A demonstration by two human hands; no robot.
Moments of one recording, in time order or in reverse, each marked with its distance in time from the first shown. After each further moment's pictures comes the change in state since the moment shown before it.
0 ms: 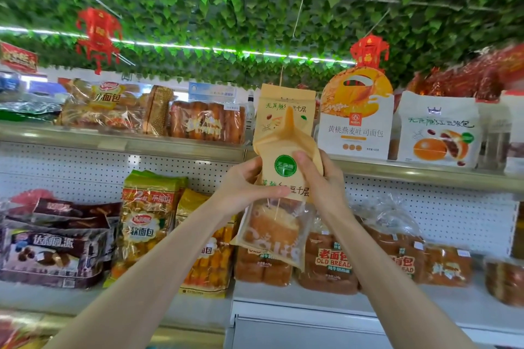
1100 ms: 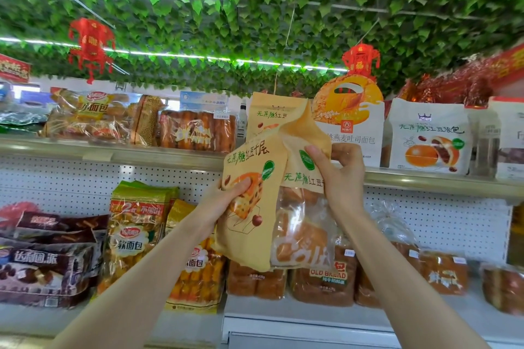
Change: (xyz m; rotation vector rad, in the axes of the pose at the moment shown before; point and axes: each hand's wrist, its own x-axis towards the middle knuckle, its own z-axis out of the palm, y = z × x) left_hand 0.024 -0.037 -0.012 -0.195 0.168 -0.265; right_hand 0.020 -0.018 -0.031 0.036 0.217 -0.170
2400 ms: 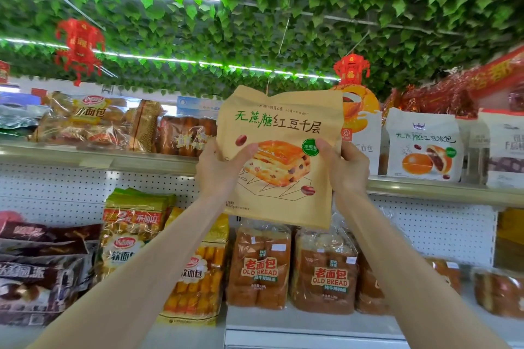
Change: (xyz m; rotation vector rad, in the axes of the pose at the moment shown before) left_hand 0.018 0.051 -0.006 0.058 0.437 0.397; right_hand 0.030 0.006 0.027 -0.105 0.137 0.185
